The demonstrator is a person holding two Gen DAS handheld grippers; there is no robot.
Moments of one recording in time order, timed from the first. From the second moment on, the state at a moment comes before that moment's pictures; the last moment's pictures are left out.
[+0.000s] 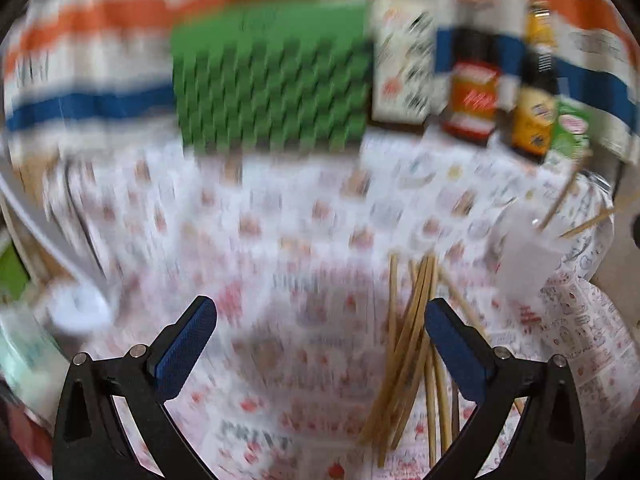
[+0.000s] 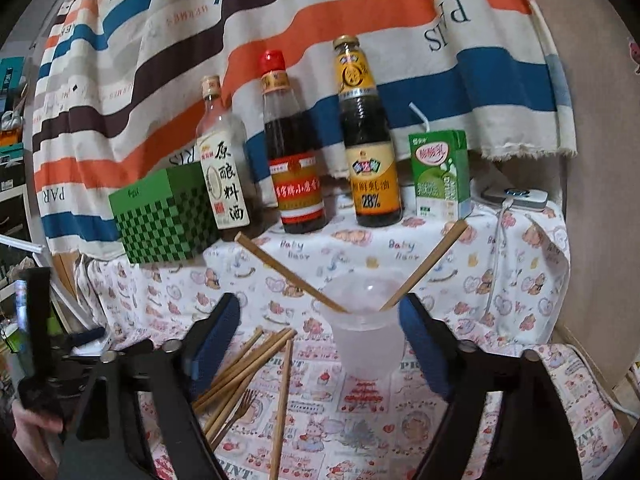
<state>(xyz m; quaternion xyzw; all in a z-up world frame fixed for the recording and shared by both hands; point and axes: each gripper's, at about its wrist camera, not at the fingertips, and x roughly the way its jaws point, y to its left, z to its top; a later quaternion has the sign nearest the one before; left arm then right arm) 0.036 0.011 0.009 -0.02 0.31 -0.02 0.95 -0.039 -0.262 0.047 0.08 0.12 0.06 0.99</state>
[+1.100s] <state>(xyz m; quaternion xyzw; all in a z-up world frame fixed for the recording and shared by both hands) 0.053 -0.013 -0.040 0.00 0.46 -0.10 0.88 0.004 -0.228 0.002 0.02 0.27 0.10 0.96</state>
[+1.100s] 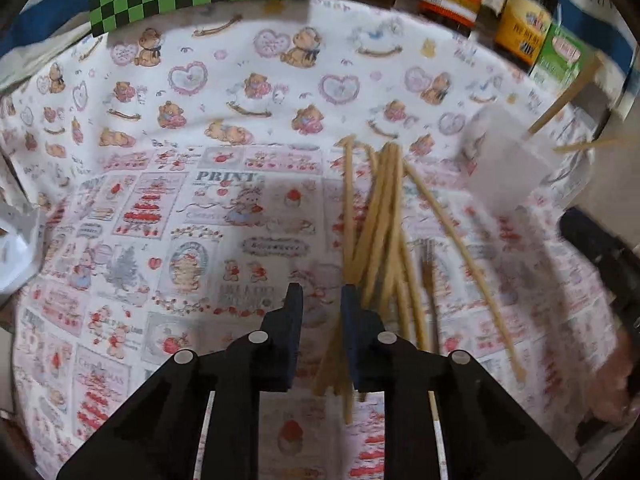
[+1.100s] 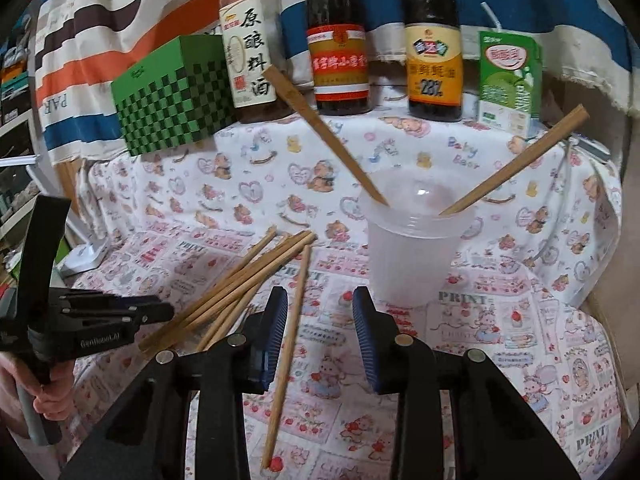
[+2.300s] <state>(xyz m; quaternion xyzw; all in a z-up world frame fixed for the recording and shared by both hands) 0.052 -0.016 -0.040 0.02 0.45 -0.14 0.88 0.007 -0.235 0.003 0.02 0.28 0.08 0.96</state>
